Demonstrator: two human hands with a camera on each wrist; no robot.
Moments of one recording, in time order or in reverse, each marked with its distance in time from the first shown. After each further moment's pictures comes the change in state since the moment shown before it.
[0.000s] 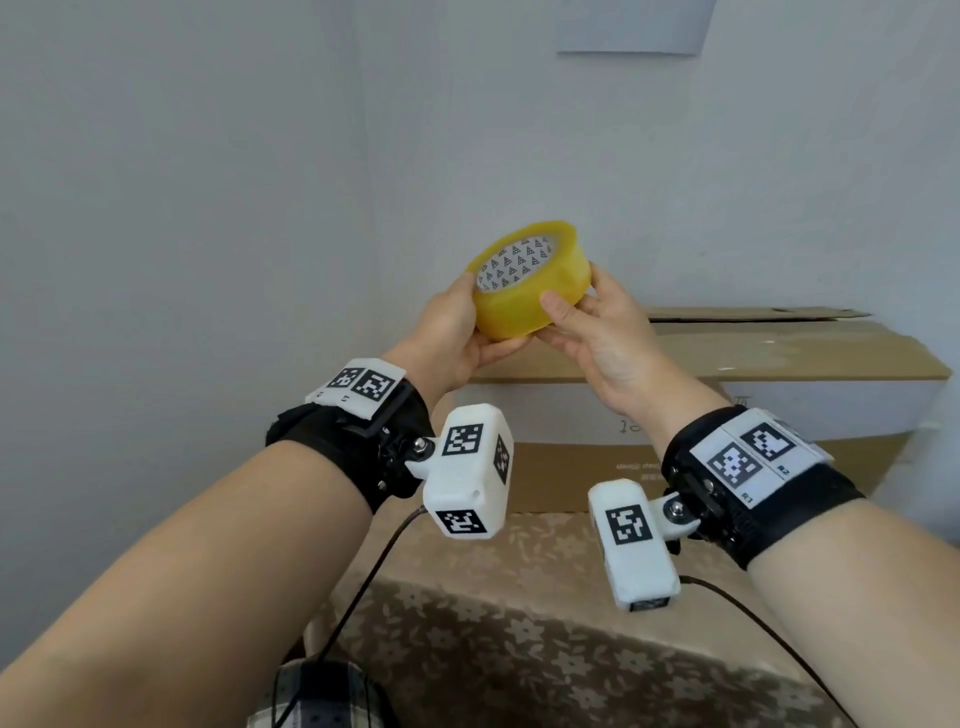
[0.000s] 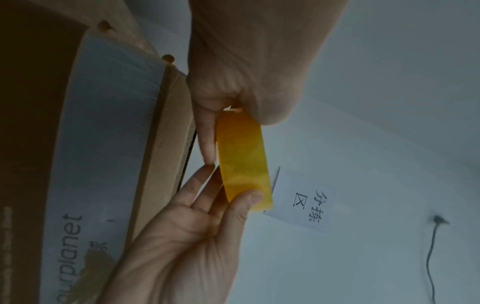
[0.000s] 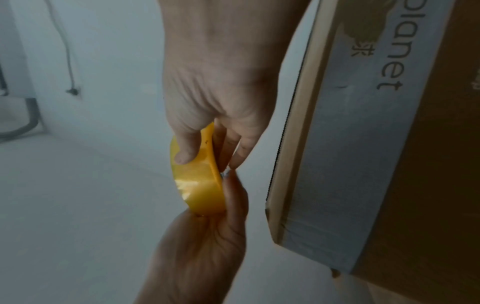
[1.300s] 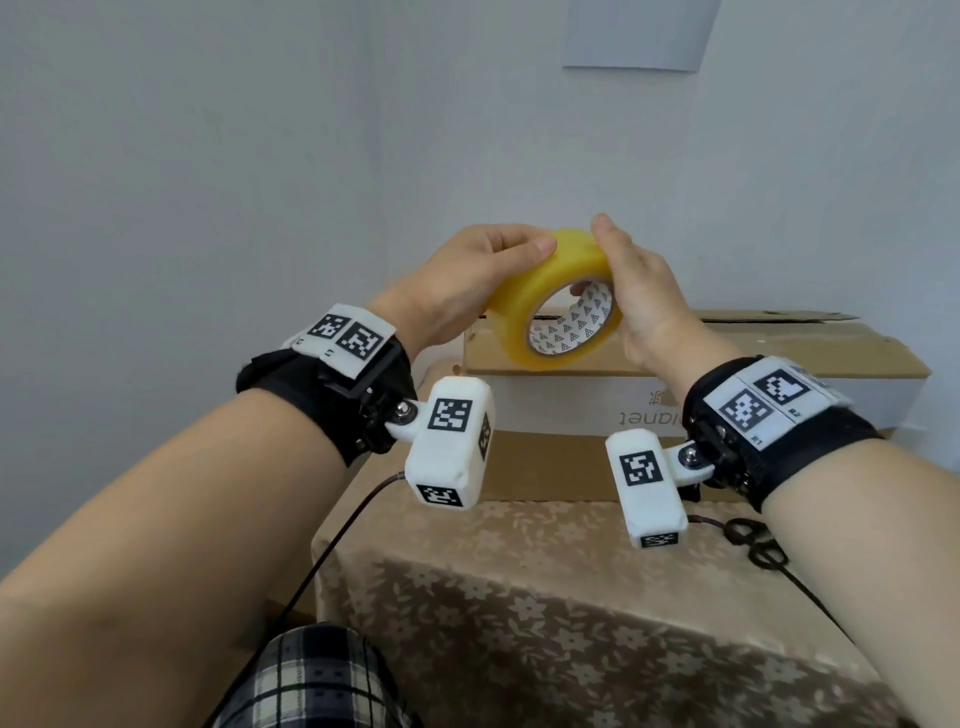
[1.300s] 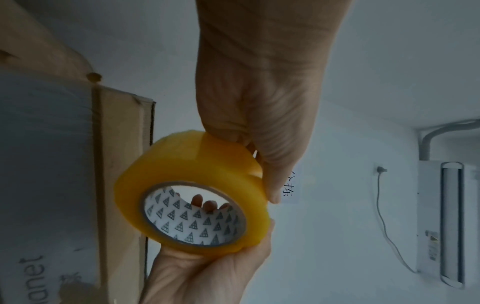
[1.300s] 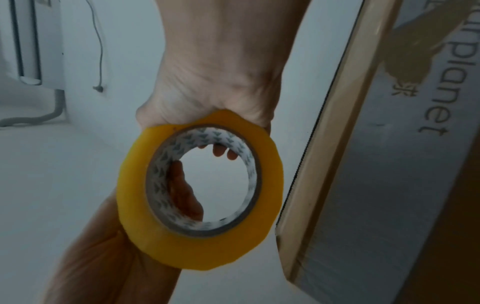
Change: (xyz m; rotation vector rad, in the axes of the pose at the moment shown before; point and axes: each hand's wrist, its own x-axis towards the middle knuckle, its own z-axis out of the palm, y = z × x) left_hand -0.034 0.042 -0.006 0.454 -0.470 0.430; right_hand 0.001 -0.040 0.004 -0.291 0.205 -0.041
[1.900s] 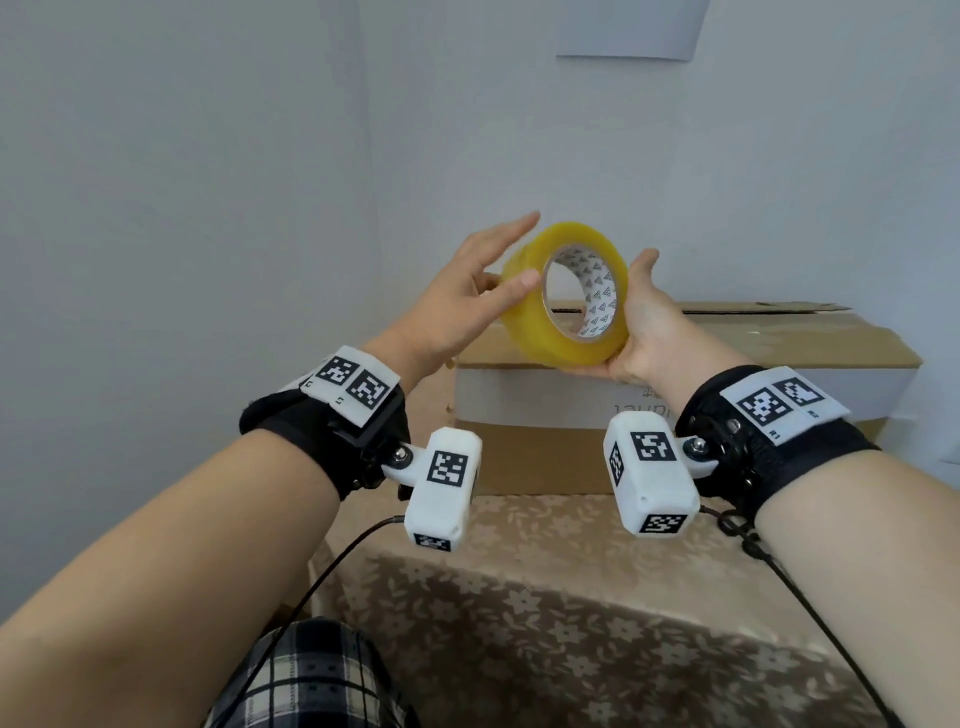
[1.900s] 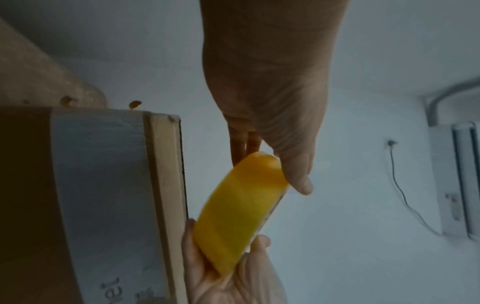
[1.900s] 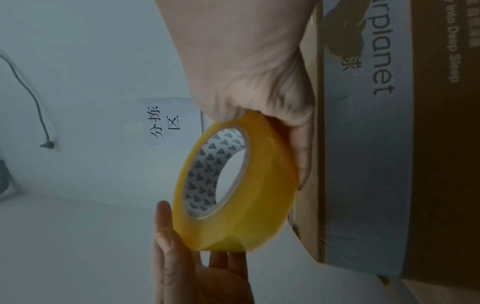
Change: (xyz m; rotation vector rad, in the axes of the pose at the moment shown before) left_hand -0.015 -0.031 0.005 0.146 0.088 0.170; right_hand -0.004 0.011 -0.011 0.309 0.066 0.631
